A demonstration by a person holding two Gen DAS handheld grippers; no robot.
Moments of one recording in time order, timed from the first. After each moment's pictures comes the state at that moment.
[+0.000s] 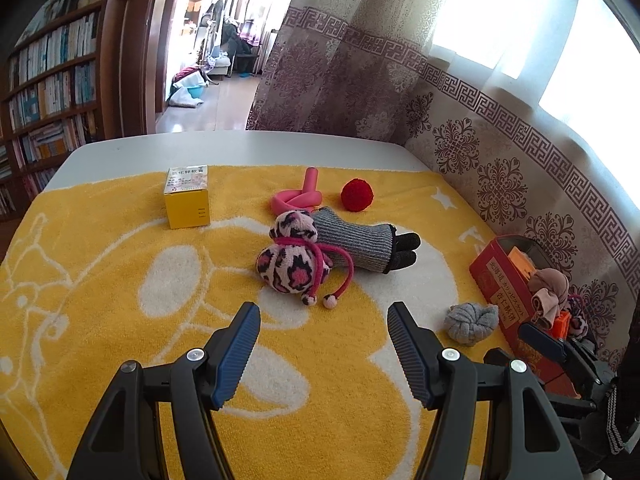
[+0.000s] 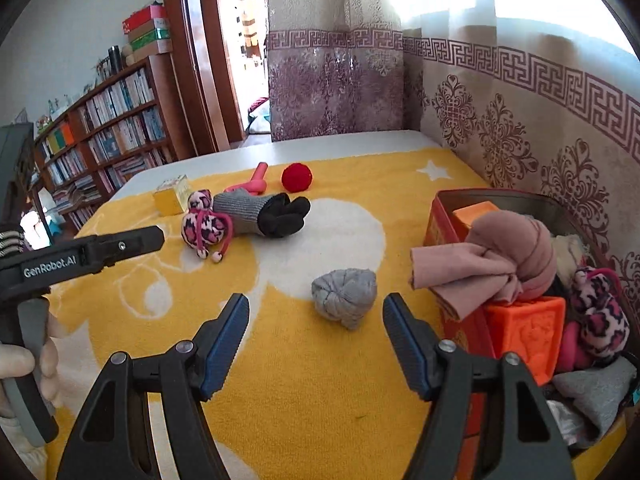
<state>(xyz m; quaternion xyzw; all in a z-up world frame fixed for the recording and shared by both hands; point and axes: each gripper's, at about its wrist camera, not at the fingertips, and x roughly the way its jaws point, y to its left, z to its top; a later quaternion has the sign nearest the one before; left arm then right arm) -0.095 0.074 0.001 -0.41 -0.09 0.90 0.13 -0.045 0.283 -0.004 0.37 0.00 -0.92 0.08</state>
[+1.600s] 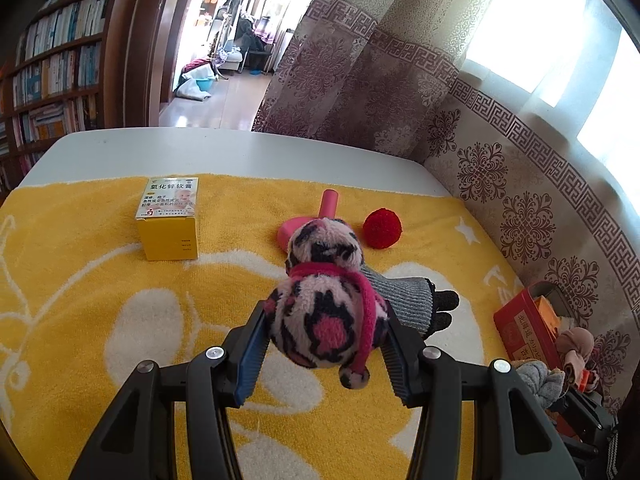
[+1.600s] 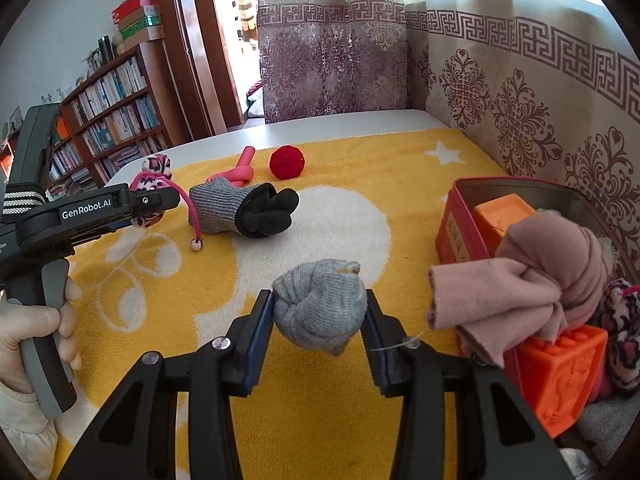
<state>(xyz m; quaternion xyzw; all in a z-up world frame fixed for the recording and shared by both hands) -0.156 0.071 -0.019 -0.41 -0.14 0.89 0.13 -0.075 0.293 -0.014 0.39 -0.02 -0.92 0.08</state>
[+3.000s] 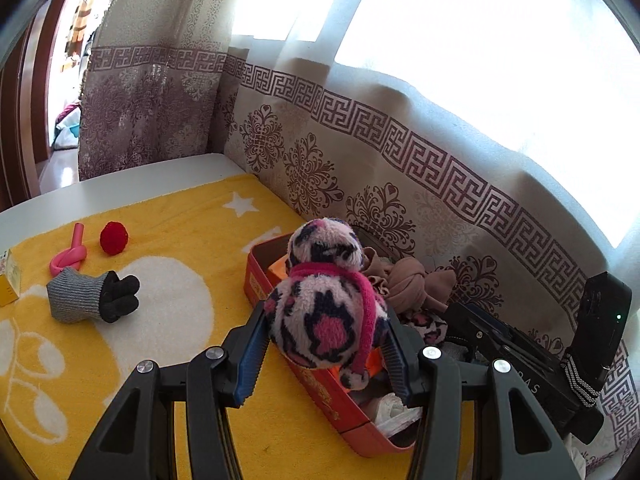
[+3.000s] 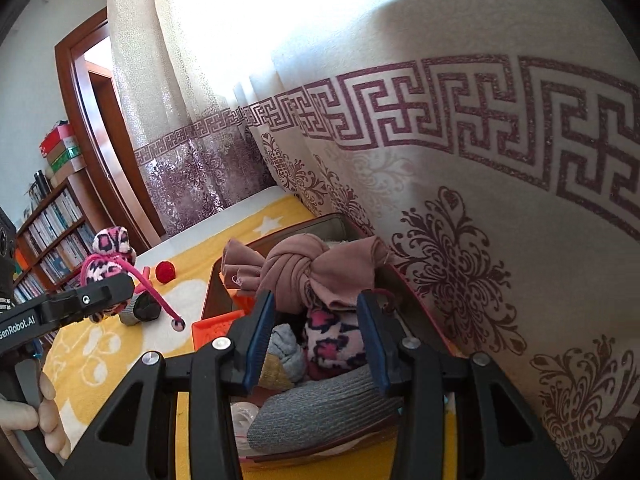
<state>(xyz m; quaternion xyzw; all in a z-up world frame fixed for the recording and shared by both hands) -0.063 0.281 0.062 -0.37 -0.06 0.86 0.35 0.034 0.479 0.044 0.27 -0.15 -0.95 -0.07</state>
